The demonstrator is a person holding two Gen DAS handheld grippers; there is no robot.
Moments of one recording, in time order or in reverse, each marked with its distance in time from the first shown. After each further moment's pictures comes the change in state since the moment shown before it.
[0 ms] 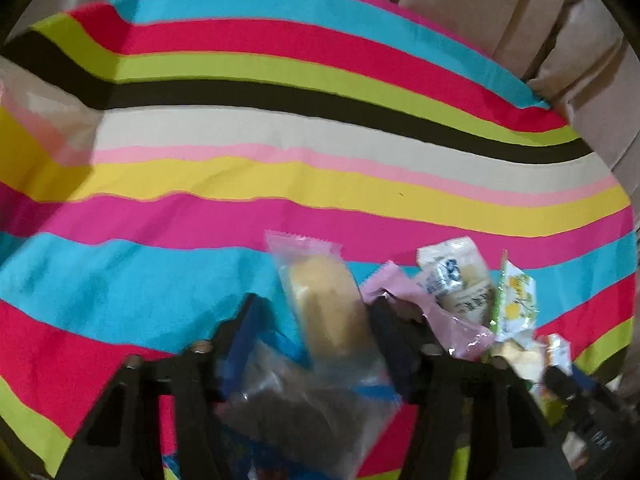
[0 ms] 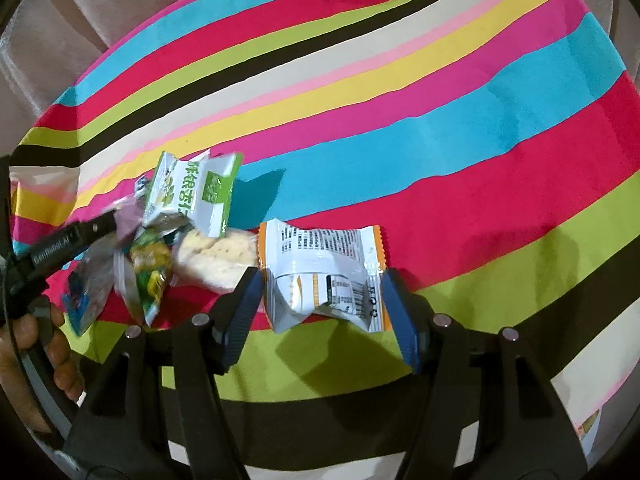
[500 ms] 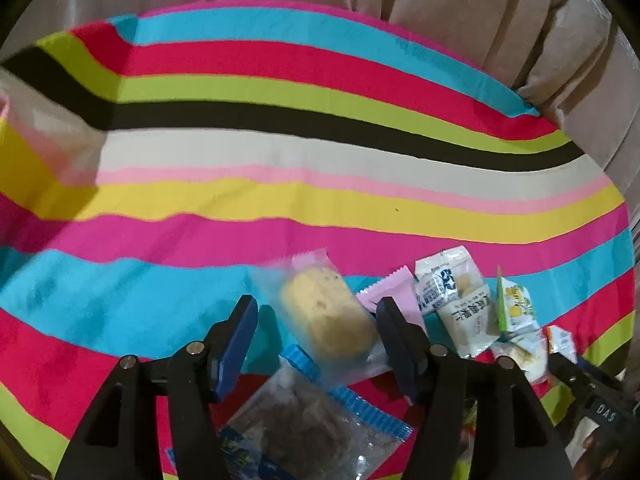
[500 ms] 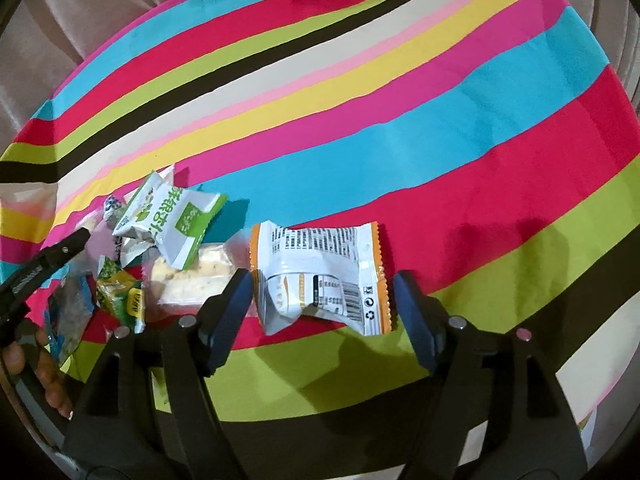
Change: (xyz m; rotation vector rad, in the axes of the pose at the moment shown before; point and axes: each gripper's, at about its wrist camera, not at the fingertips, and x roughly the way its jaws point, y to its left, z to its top) left arm -0.008 -0.001 -0.002 0.036 -0.071 0.003; right arm 0.016 -0.007 0.010 0.035 -0.016 -0.074
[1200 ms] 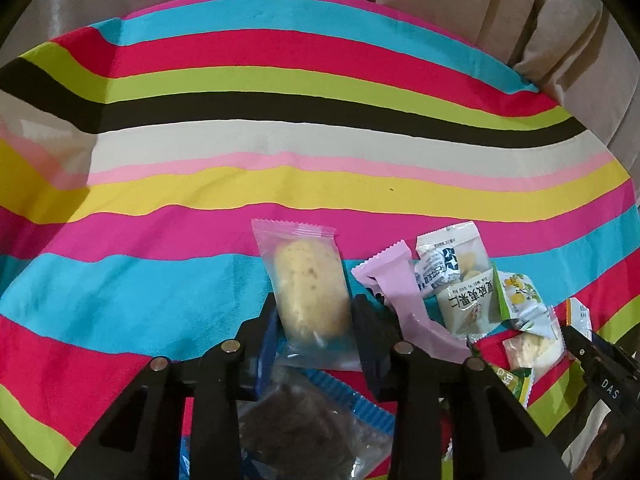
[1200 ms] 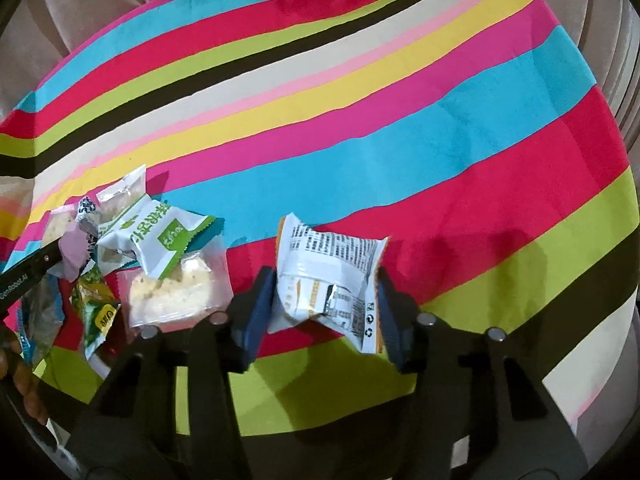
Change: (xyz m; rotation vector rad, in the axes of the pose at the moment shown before) left arm 0.004 -0.004 -0.004 0.029 0.045 0.002; right arm 0.018 0.016 -0.001 -0.029 -0.037 -0.078
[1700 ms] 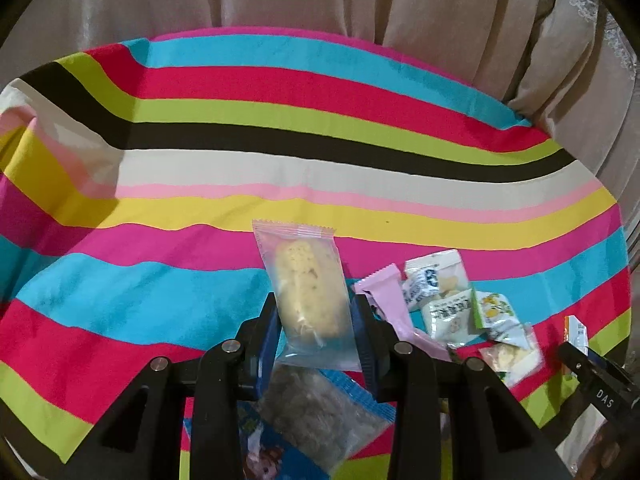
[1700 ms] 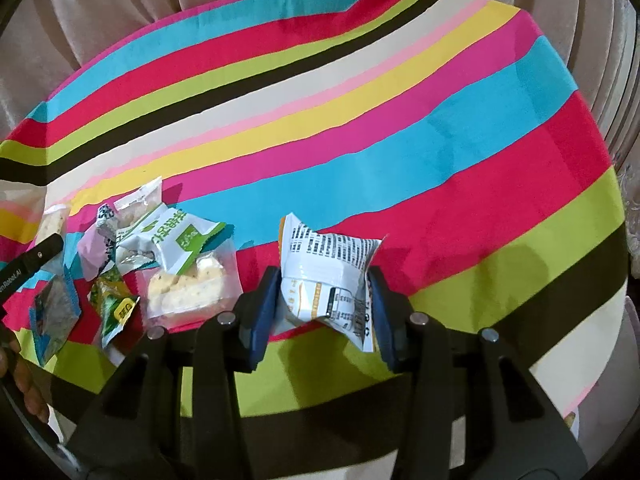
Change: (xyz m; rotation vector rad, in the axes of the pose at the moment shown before) left arm -0.054 0.014 -0.018 -0.037 -0.118 -0.007; right arm -0.032 -0.002 -0.019 -0.002 -0.064 0.013
